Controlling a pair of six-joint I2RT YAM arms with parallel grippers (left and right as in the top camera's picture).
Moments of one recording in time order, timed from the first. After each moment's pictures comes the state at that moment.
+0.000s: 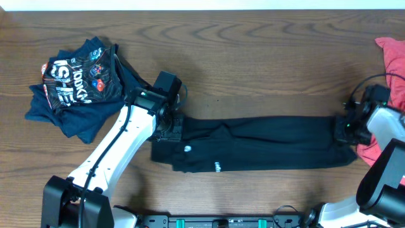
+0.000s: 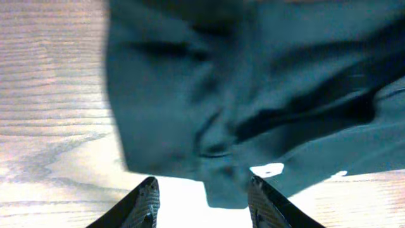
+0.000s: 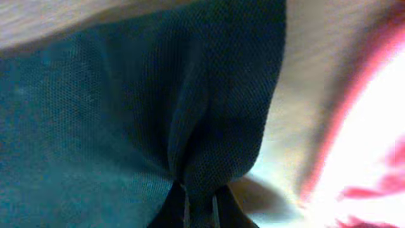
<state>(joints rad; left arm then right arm) -0.38 1.53 1.12 -1.09 0.07 -0.31 -0.43 1.71 0.98 -0.74 0.09 -0.11</state>
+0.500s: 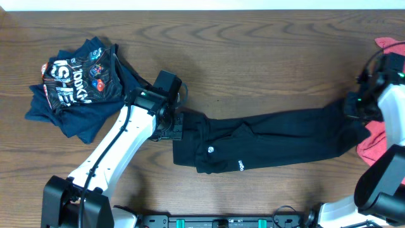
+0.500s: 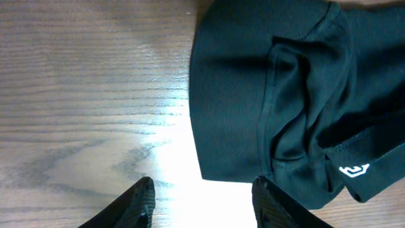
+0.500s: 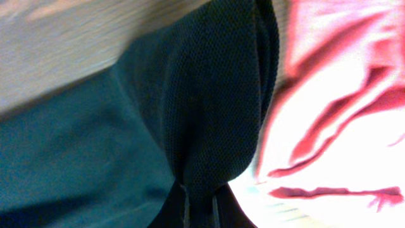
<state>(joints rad) -0.38 1.53 1.12 -1.06 0.07 -0.32 -0.33 1.71 1.29 -1.01 0.09 -0.05</state>
